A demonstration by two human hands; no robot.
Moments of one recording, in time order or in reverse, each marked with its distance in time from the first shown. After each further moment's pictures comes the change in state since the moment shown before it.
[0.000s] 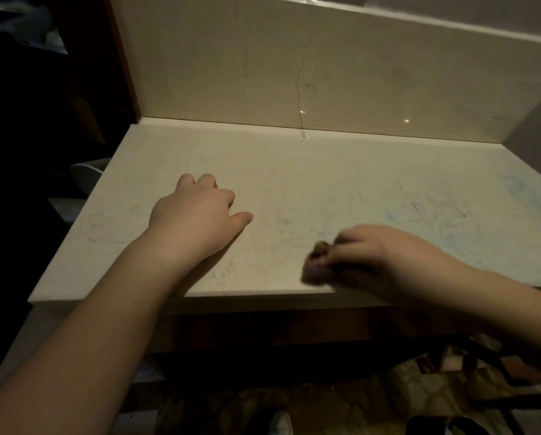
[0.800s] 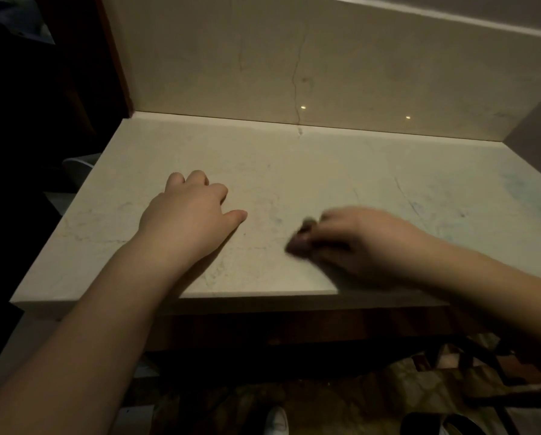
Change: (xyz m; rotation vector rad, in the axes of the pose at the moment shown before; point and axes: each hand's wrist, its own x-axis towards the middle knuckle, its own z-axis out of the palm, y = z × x) left_hand -0.001 0.005 0.002 -0.109 0.007 -0.061; right_hand 0.024 0.015 0.002 -0.066 0.004 0.095
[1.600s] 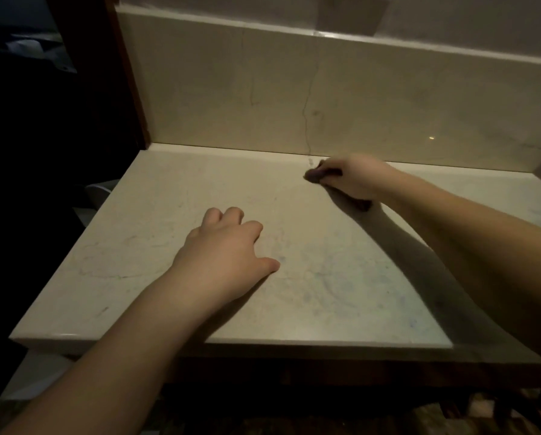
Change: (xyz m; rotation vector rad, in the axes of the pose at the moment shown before) left_hand -0.001 0.036 -0.007 -0.098 -0.087 0.041; right_hand 0.124 0.140 -0.003 -0.038 0.005 0.382
